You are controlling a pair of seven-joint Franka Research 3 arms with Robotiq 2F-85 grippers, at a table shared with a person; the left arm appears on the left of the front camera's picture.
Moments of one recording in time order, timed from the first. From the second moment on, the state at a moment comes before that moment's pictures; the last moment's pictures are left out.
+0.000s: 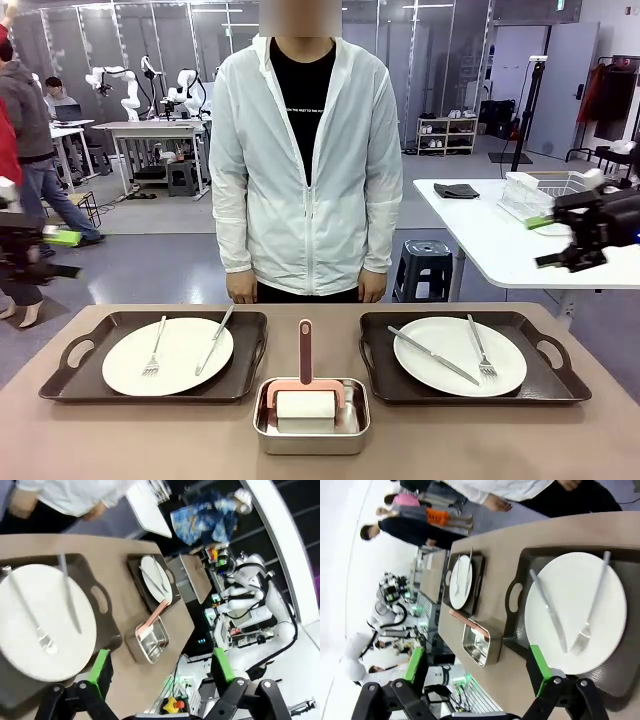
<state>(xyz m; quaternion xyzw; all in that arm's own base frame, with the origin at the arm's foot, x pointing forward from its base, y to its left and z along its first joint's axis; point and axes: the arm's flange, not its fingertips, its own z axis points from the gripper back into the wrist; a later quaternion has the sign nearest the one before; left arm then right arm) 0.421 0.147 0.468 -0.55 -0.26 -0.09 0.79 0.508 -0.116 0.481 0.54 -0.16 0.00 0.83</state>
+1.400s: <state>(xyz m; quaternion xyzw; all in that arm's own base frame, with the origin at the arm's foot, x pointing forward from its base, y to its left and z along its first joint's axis) 0.312 0.280 0.486 -0.51 -0.33 0.05 0.79 0.431 -0.322 0.402 0.56 -0.17 -0.18 0.79</state>
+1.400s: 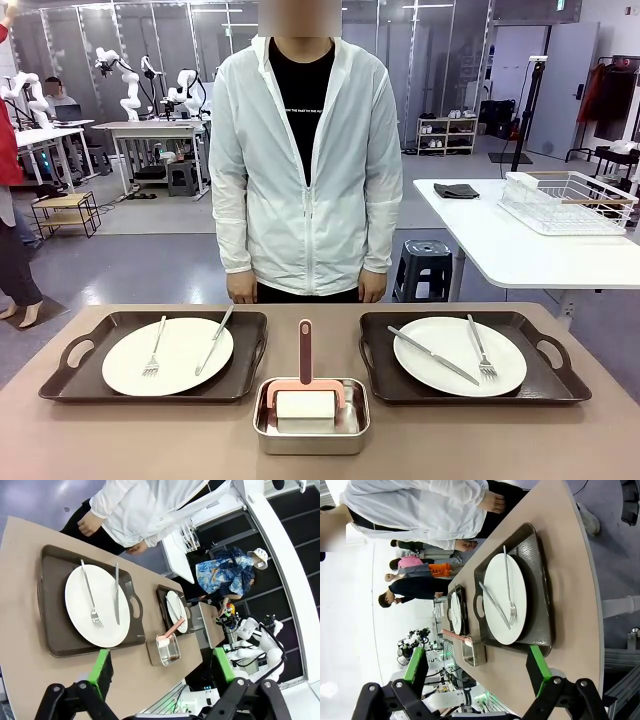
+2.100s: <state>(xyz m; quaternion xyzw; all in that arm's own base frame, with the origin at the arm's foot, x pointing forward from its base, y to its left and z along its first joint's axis) 0.312 0.279 0.486 -0.51 -0.33 0.05 0.79 0.431 -0.323 0.403 0.56 -0.17 -0.18 0.79</state>
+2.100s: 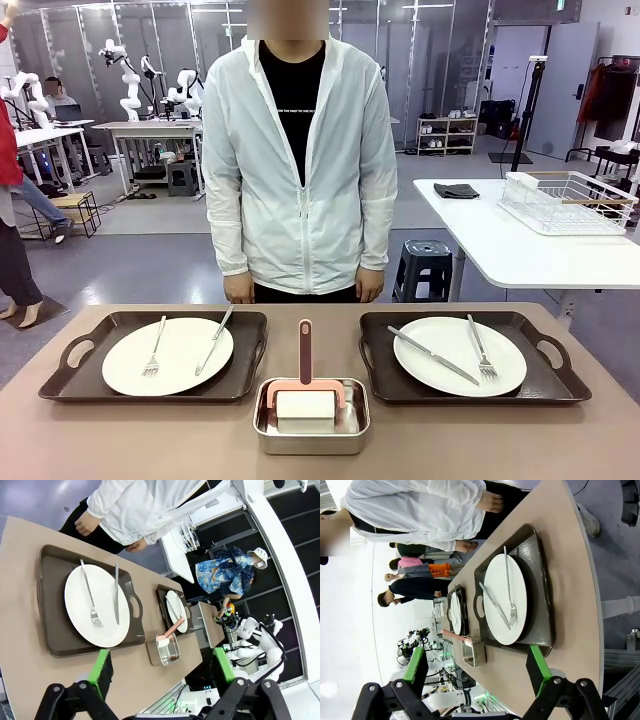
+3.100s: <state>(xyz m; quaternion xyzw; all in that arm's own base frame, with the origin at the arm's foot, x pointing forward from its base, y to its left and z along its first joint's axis) 0.312 0.279 0.486 -0.51 -0.33 0.05 0.79 0.431 -0.323 0.403 0.56 -0.17 -0.18 0.79</state>
